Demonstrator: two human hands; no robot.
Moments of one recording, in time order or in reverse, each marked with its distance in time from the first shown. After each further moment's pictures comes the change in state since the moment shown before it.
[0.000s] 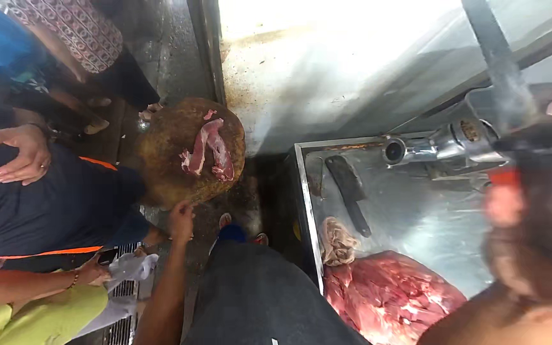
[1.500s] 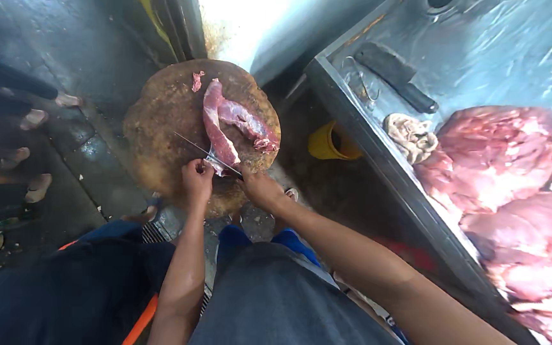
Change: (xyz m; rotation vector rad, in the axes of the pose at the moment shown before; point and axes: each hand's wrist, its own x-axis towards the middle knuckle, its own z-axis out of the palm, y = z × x) left_hand 0.271 -0.001 -0.048 0.330 -0.447 0.348; right_hand 0.003 0.409 0.439 -1.293 -0.321 1.073
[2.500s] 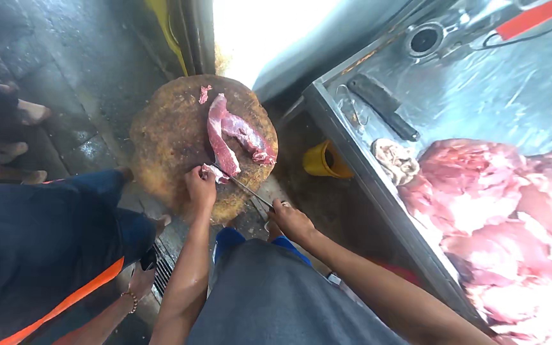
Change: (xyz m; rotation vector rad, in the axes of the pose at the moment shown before) left_hand -0.005 0.019 0.012 0.041 0.082 -0.087; right_hand -0.052 0.094 0.031 -0.098 -0.114 0.166
